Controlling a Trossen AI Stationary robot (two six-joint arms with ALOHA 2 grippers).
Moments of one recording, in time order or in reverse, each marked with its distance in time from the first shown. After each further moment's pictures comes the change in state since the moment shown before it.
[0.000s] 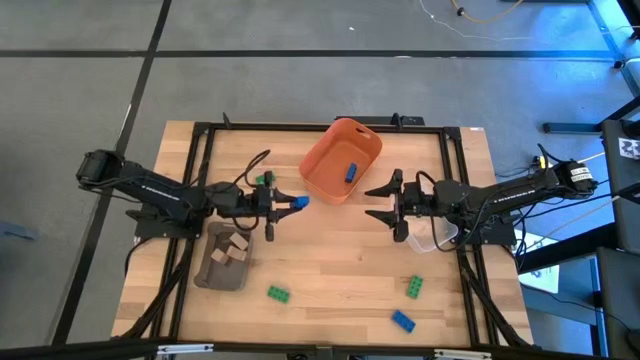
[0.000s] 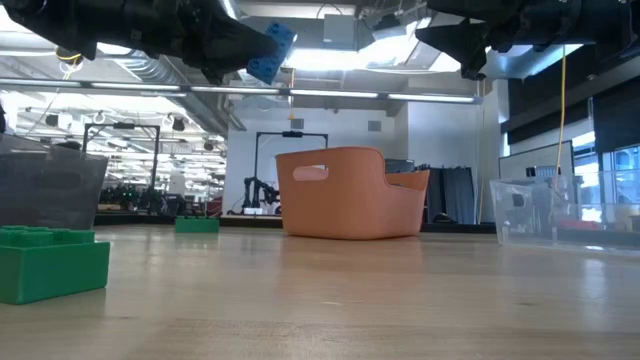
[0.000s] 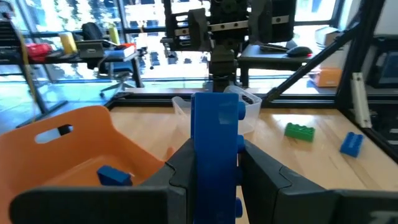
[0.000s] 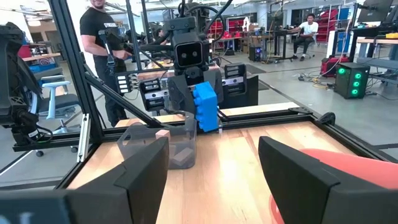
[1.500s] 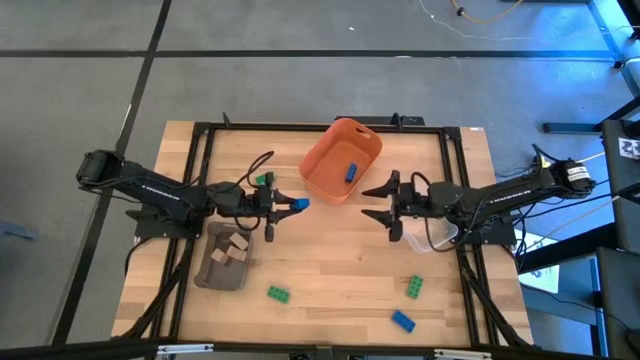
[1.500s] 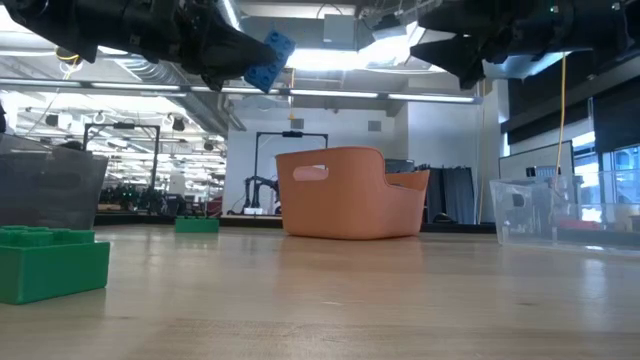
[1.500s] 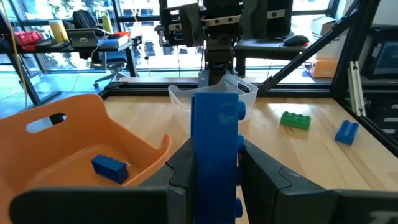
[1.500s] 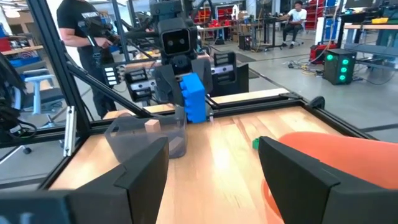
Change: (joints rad) left arm 0.012 0.001 0.000 -0.044 0.023 -0.013; right arm -0.002 0.056 0.001 0.002 0.045 0.028
